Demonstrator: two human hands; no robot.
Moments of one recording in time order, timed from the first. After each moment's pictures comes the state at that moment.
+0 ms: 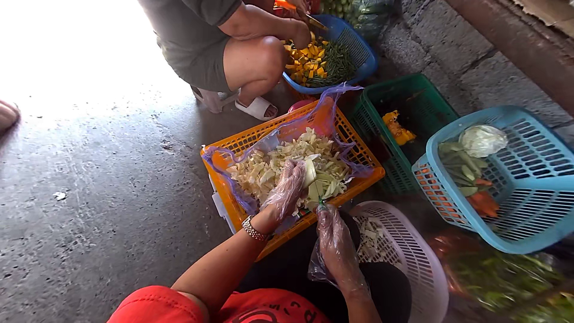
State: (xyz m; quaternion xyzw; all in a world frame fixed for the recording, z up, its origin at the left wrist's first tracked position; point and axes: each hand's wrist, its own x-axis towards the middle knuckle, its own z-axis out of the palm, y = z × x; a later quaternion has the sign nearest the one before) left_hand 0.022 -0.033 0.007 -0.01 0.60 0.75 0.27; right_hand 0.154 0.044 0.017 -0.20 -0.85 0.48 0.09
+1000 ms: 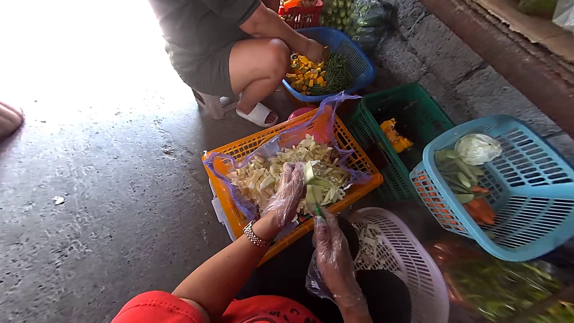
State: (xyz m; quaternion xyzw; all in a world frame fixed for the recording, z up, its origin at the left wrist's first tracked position) left_hand 0.021 -0.029 0.017 -0.02 0.63 0.74 0.24; right_hand 0.161 0.041 0.008 -0.15 -0.83 0.52 0.14
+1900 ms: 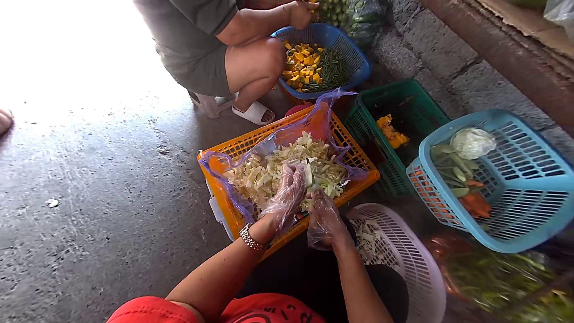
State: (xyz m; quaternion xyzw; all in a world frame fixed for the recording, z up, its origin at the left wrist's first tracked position) left_hand 0.032 -0.030 0.019 0.02 0.65 0.72 0.24; right_hand 0.101 0.071 0.000 -0.28 -0.73 0.62 -0.06
